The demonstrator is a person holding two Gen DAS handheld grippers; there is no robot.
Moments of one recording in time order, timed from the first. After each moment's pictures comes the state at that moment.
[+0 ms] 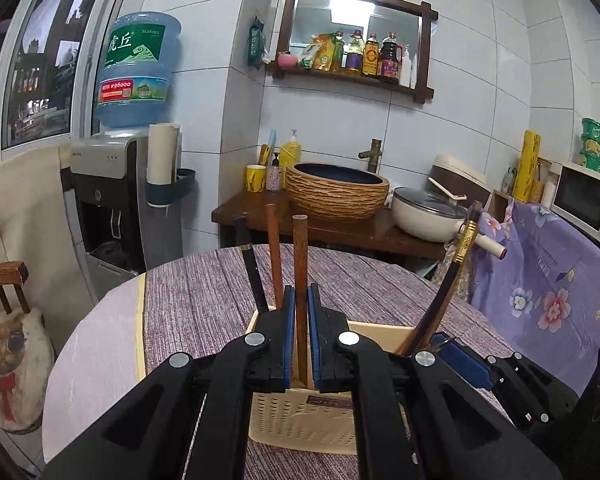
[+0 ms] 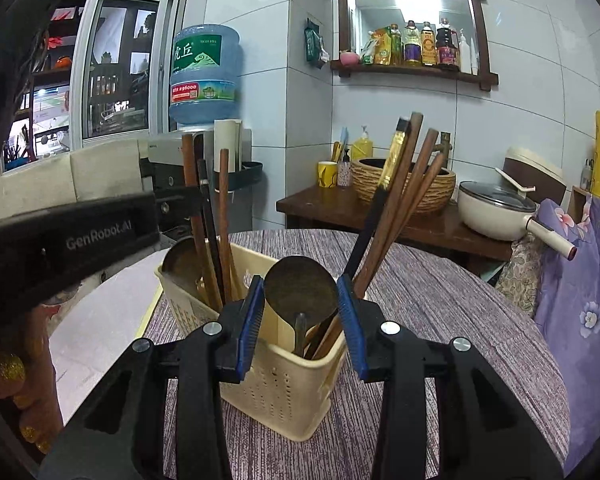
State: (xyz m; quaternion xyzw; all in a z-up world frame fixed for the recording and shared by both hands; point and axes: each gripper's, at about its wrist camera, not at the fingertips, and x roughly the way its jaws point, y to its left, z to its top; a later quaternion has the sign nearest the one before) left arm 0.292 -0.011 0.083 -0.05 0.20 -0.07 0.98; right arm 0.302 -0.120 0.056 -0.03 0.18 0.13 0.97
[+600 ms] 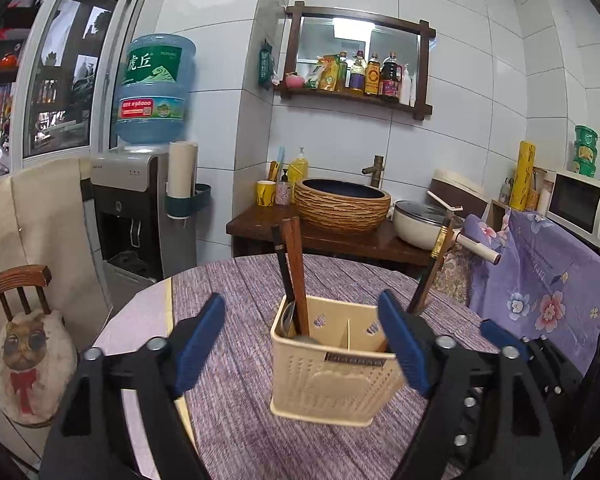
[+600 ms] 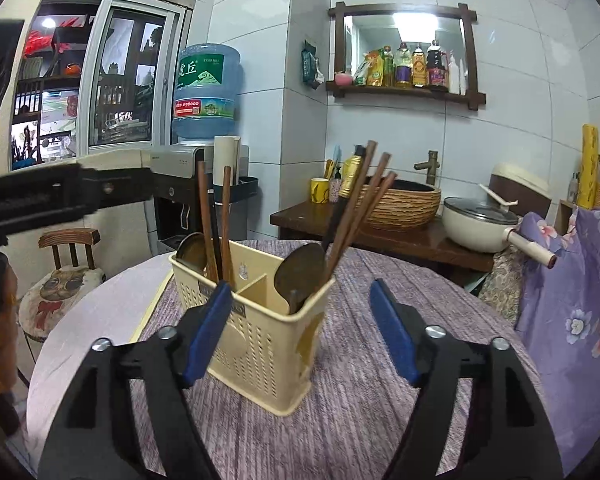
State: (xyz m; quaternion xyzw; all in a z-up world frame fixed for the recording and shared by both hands) left arm 0.228 0.010 0.099 -0.05 0.17 -0.06 0.98; right arm 0.245 -0.145 0.060 -0.04 0.14 0.12 0.98
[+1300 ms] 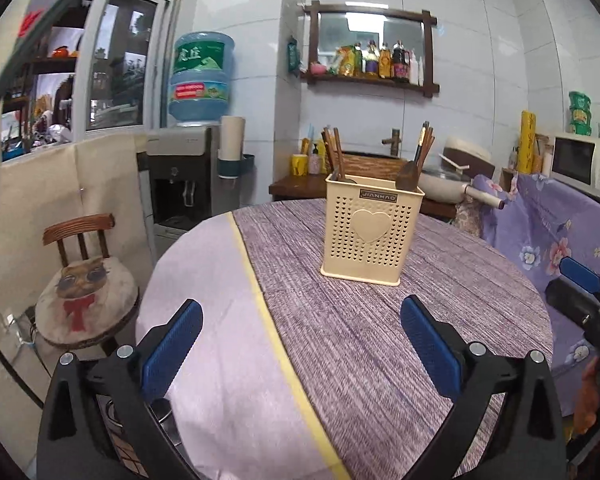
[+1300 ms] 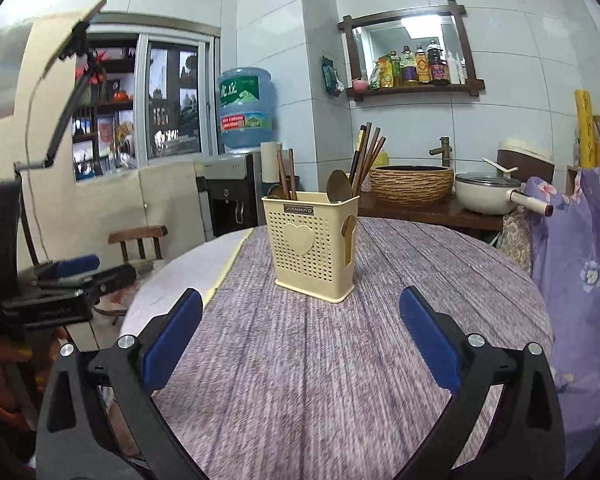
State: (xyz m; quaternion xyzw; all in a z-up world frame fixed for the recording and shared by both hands) left arm 0.053 0.035 0.013 -0.03 0.18 0.00 0.98; right arm 0.067 -0.190 0.021 0.03 0.13 0.20 0.97
